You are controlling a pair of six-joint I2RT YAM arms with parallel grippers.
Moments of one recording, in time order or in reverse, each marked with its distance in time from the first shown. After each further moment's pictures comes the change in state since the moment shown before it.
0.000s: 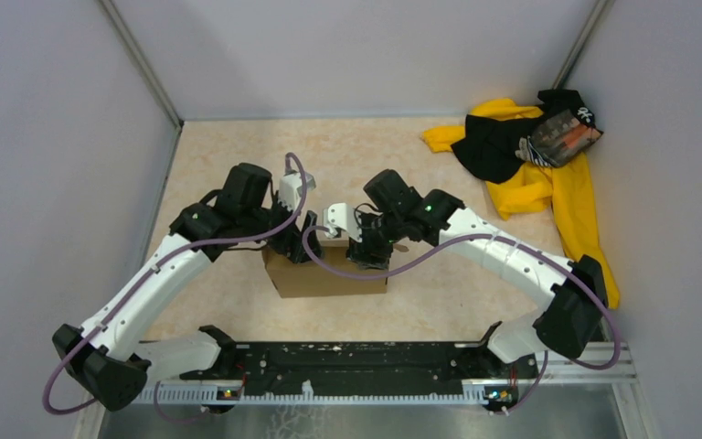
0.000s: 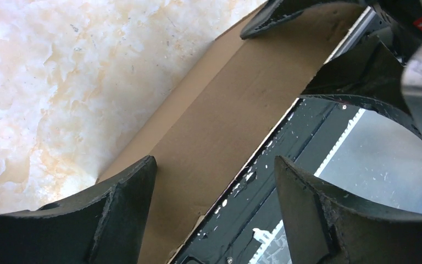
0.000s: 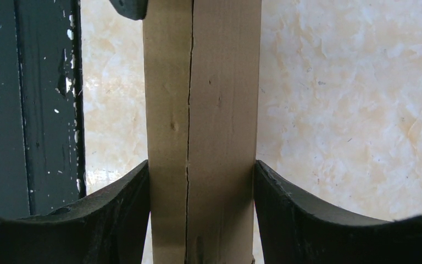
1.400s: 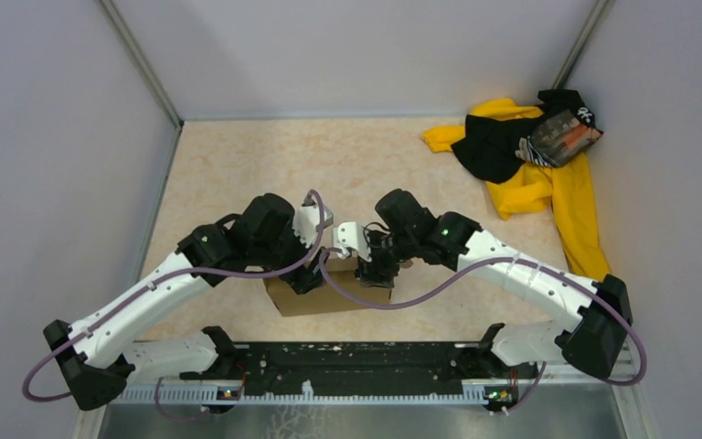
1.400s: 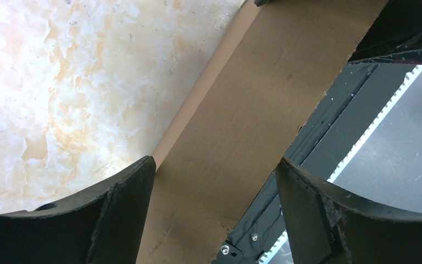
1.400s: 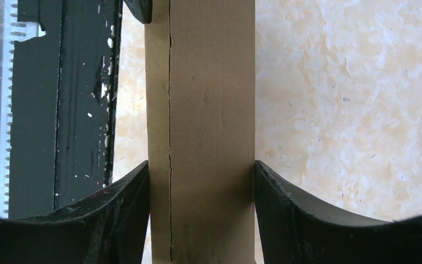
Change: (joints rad) left arm -0.268 -0.083 -0.060 -0.069 -0.275 0.027; right arm 0.054 -0.157 -0.172 0.095 -0.040 0.038
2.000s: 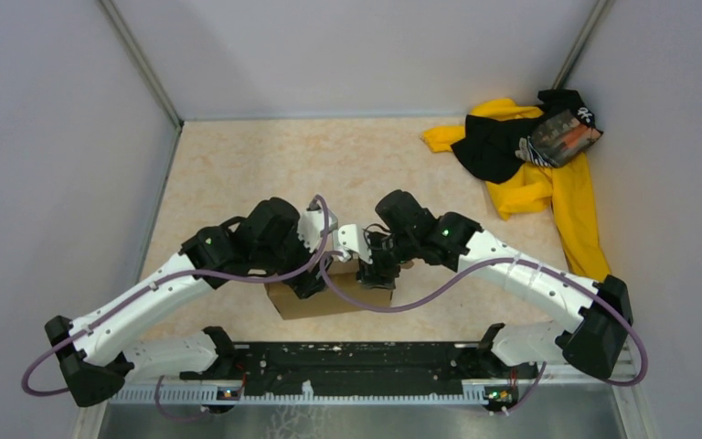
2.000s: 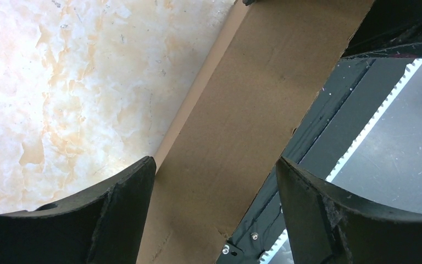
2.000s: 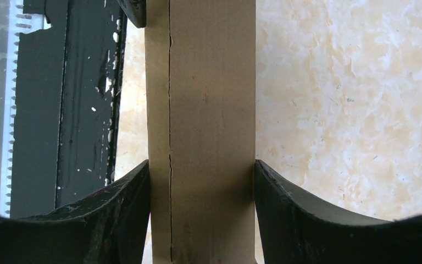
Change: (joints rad) left arm -0.060 0.012 0.000 0.000 -0.018 0.005; right arm 0.003 -0.006 0.000 -0.021 -0.007 -0.019
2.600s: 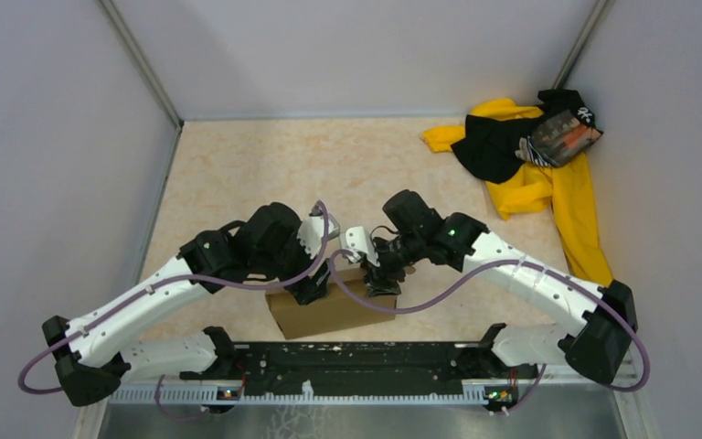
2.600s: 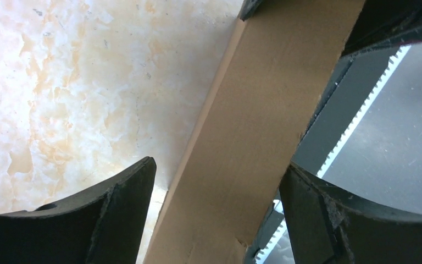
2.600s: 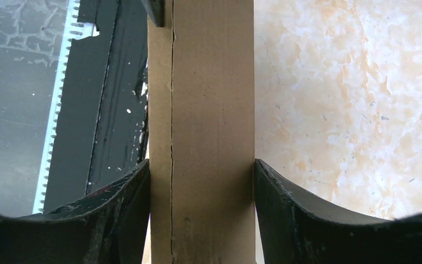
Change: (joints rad) left arm -0.043 -0.019 -0.006 0.003 0.011 -0.011; right arm -0.041 -0.019 -0.019 -0.027 -0.143 -0.030
